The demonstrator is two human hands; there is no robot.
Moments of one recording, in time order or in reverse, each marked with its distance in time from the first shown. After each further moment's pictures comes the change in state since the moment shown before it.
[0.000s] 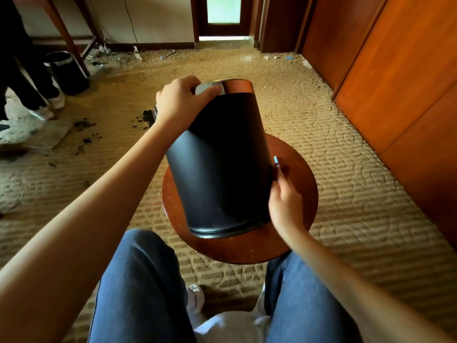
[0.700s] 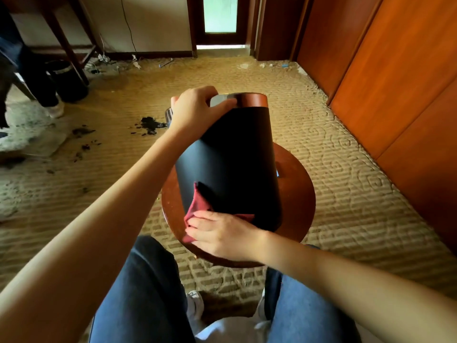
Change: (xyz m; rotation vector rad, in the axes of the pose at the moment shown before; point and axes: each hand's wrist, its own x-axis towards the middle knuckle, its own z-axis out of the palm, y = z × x) left_hand -0.012 0.025 0.006 0.041 -0.062 0.104; right_hand -0.033 -0.025 0.051 -0.662 -0.364 -1.682
